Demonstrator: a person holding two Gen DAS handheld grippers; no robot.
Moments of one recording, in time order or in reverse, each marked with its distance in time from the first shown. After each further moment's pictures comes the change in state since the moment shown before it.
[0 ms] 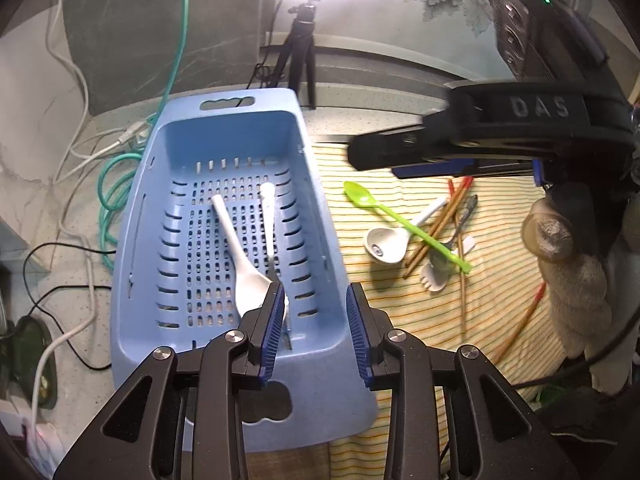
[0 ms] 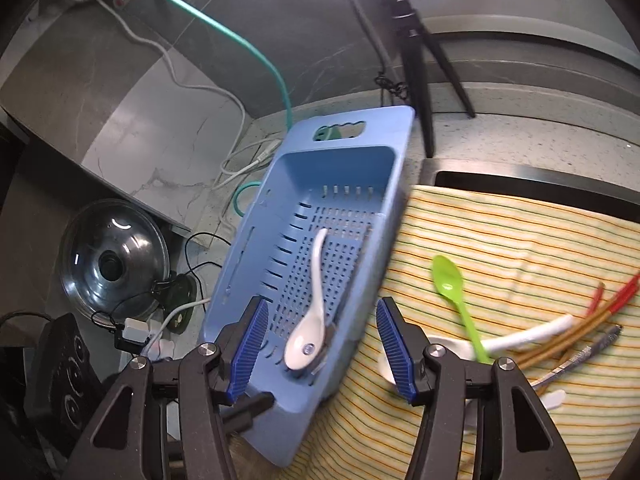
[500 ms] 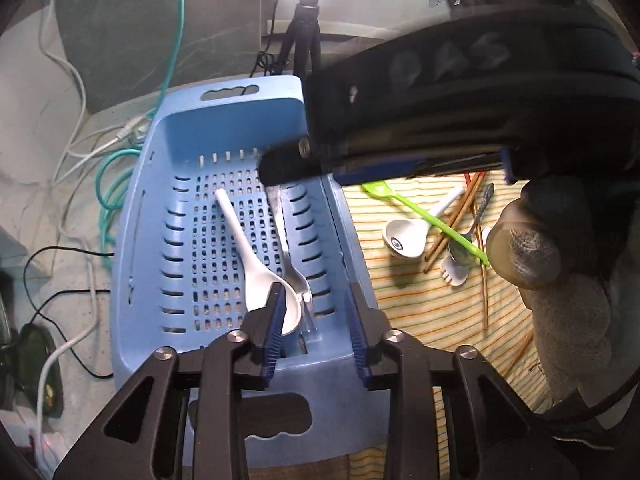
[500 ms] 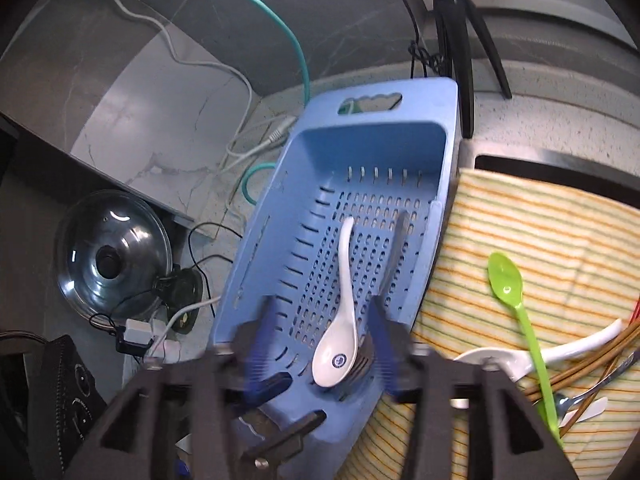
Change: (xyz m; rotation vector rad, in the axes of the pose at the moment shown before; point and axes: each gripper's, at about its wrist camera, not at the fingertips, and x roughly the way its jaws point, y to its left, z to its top) left arm 0.020 0.008 0.001 0.016 0.029 0.032; right arm 0.048 0.031 0.006 -0.002 0.043 0.029
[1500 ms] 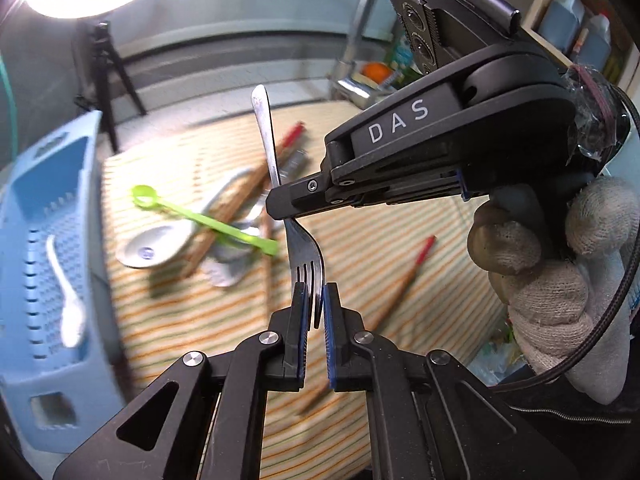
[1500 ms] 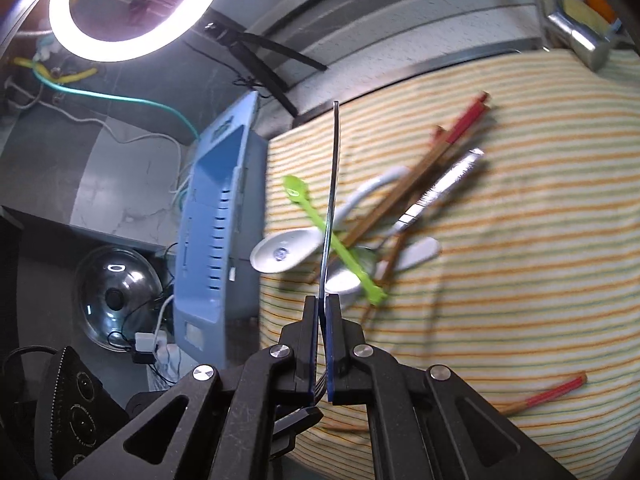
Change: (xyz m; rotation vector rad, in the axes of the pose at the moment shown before) left arm 0.000 -0.152 -0.010 0.229 0.016 -0.256; right arm -0.115 -0.133 -0.094 0.327 -0.038 0.000
